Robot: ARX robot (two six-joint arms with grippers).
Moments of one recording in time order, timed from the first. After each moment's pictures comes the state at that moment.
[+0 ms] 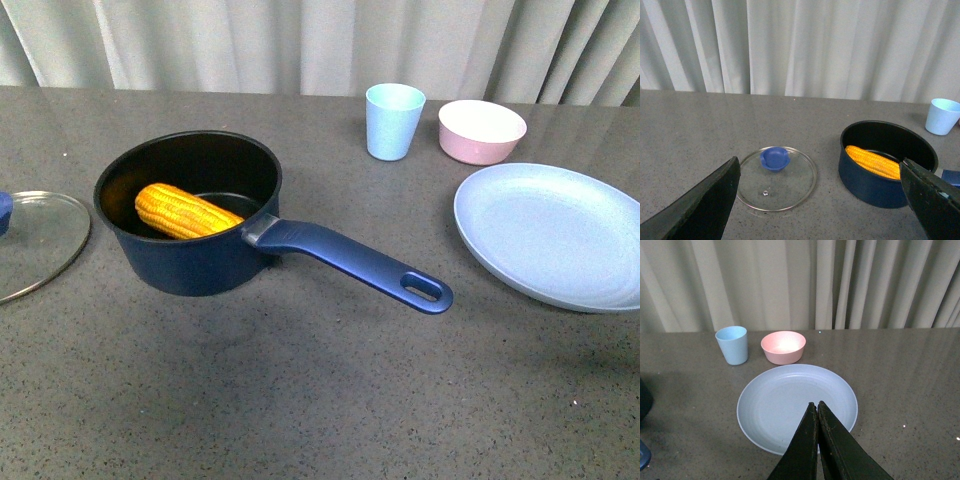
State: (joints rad) left arm 0.00 0.02 0.01 0.00 0.00 -0.01; right arm 0.00 0.52 0.02 0.51 0.00 0.00
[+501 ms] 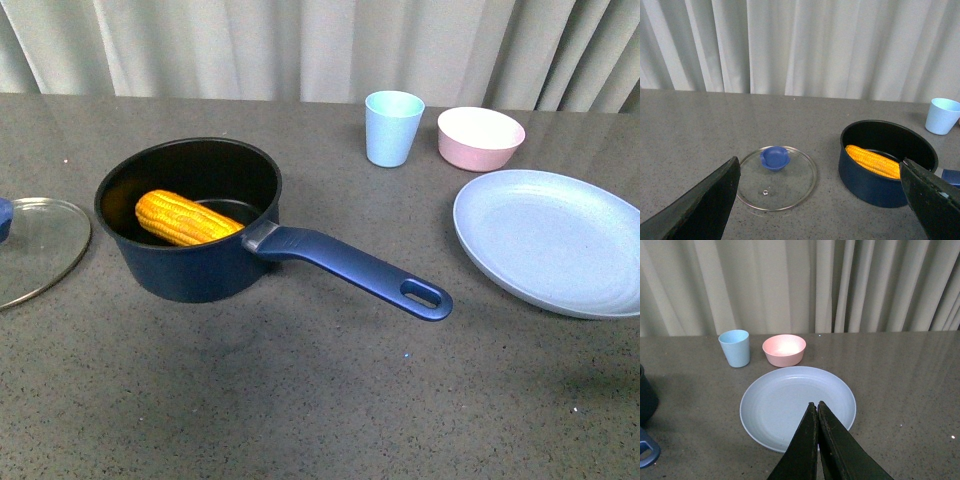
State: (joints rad) left arm 0.00 0.02 0.01 0.00 0.00 -0.01; right arm 0.00 0.30 0.02 0.30 0.00 0.00
